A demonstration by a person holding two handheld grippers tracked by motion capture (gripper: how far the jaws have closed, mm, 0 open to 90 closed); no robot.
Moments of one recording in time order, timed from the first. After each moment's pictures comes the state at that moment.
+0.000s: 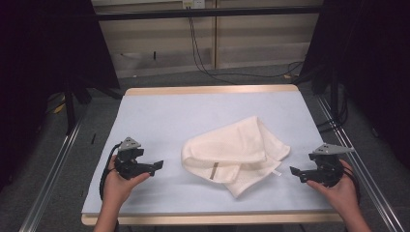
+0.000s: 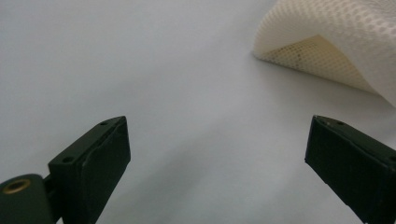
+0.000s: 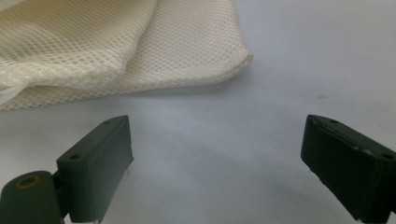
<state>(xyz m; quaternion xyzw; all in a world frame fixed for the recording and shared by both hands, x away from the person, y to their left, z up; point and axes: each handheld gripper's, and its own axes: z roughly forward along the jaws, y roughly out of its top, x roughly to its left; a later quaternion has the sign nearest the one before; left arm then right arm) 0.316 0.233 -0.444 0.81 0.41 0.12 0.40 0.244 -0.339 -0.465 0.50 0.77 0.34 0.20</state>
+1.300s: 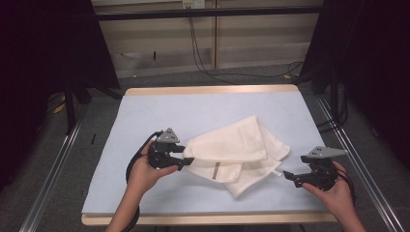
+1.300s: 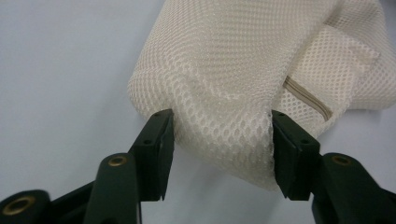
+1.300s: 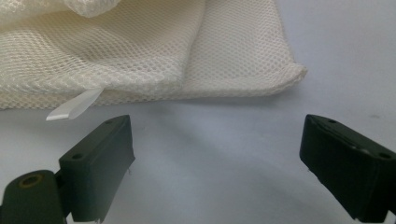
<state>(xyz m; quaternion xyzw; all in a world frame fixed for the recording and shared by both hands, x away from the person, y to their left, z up) 0.325 0.142 -0.412 0.89 0.25 0.07 0.38 0.236 -0.317 -0.459 0.47 0.79 0.36 0.18</state>
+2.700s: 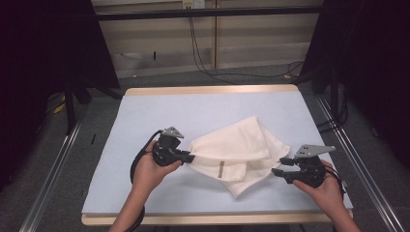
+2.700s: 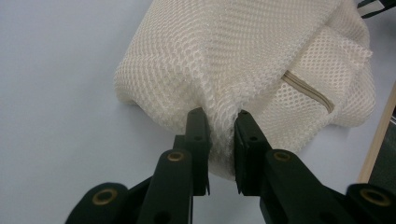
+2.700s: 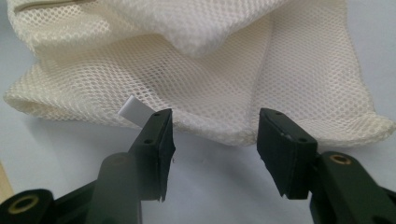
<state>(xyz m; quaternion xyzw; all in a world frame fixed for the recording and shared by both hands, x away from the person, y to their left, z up) 0.327 0.129 -0.405 0.88 0.31 0.01 0.36 0.246 -0.288 -0.453 0.40 0.82 0.39 0.14</state>
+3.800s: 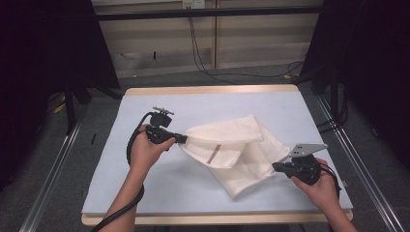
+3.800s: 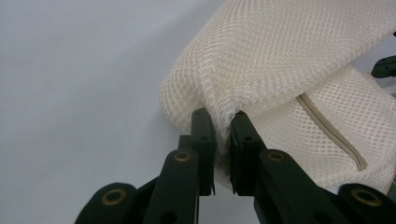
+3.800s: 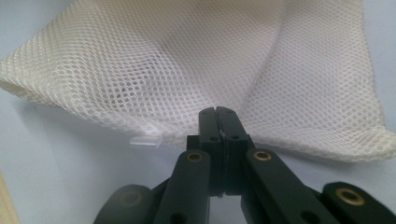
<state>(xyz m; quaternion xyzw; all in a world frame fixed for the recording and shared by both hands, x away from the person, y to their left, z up) 0.379 0.145 -0.387 0.84 0.40 -0.01 0.36 0.252 -0.280 -0.453 0.38 0.84 0.37 0.13</state>
